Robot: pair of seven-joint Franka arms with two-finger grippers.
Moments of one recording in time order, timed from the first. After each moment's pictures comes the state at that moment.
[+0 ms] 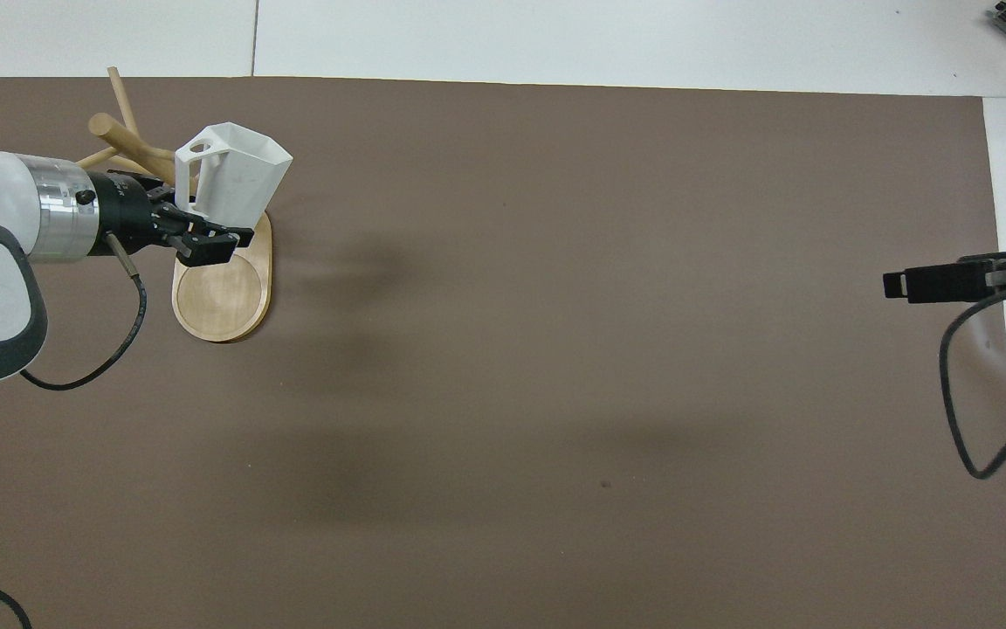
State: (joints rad) left arm 0.00 0.10 -0.11 -1.89 -0.49 2.22 -2.33; right arm -0.24 -0.13 0.19 -1.70 0.14 1.72 -0.20
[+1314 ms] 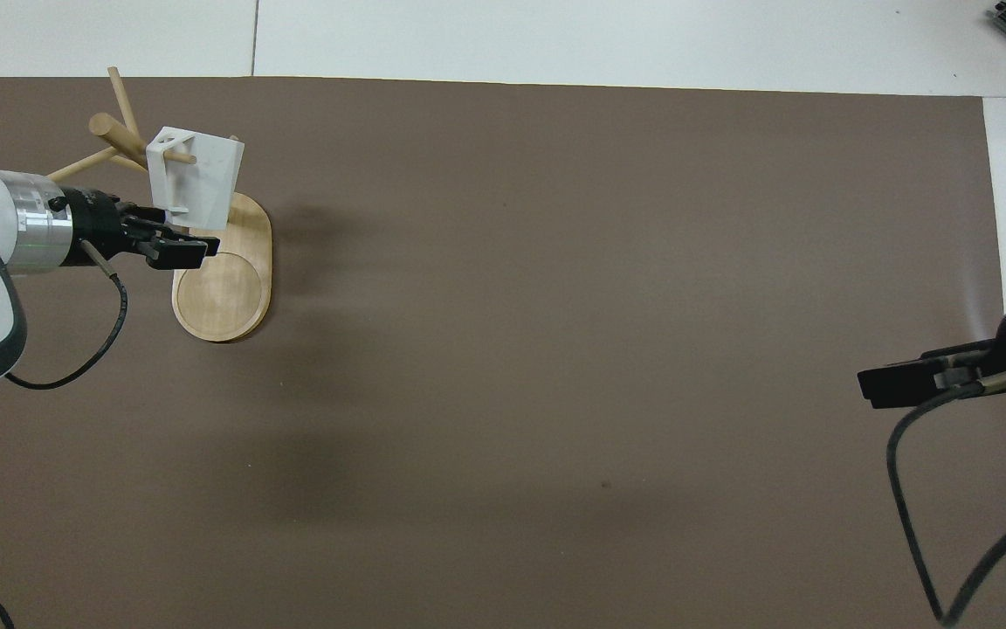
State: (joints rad) left arm 0.05 0.10 -0.11 -1.92 -0.39 2.23 -2.44; right arm -0.15 -0.19 0.25 -1.63 0.06 1.43 -0.10
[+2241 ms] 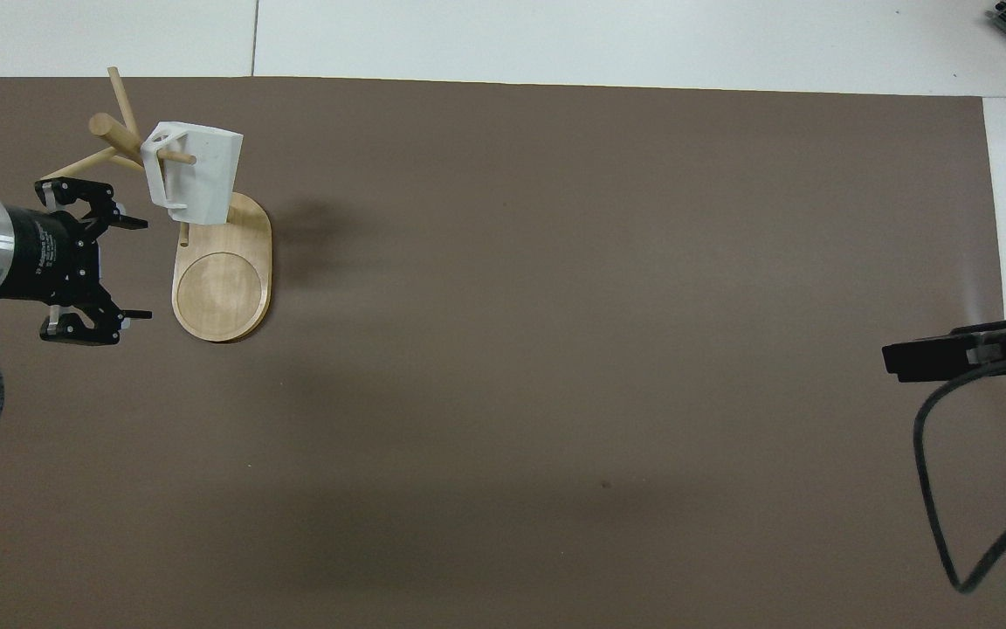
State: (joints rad) left arm 0.05 -0.05 -0.11 -1.88 -0.25 1.94 -1.45; right arm -0.19 -0.19 0.23 -1.64 0.06 1.50 -0.10
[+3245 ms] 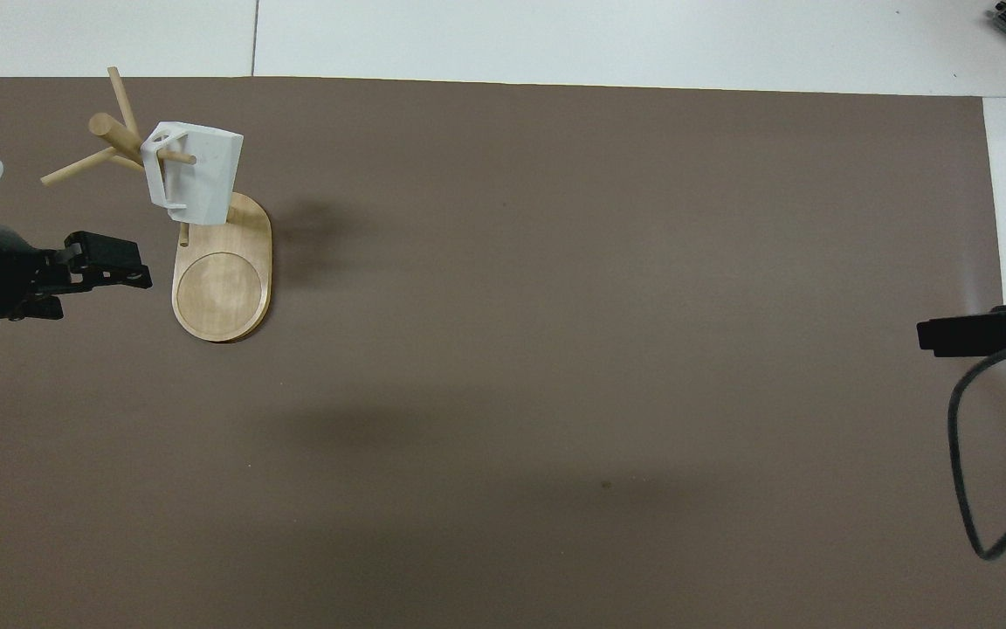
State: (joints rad) left arm 0.03 -0.10 -0.13 -1.77 -0.12 1.75 -0.27; right arm -0.23 -0.19 0.23 -1.65 0.06 1.55 -0.10
